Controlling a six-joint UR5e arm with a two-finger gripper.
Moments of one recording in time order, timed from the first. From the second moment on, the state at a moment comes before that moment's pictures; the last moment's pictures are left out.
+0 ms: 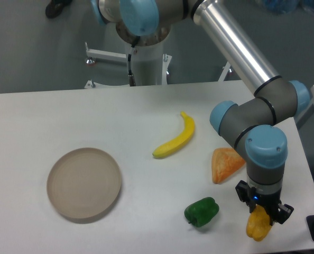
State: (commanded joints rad) arm 2.33 -2.49 -0.71 -1.18 1.65 1.20
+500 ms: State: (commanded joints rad) arm 2.32 -2.43 -0.77 -1.22 1.65 1.17
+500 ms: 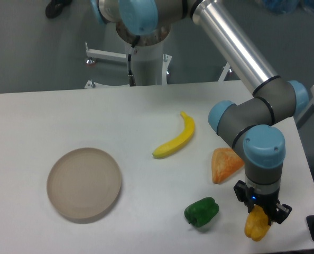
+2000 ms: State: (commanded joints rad) arm 1.94 -2.11 -1.21 -1.43 1.43 0.26
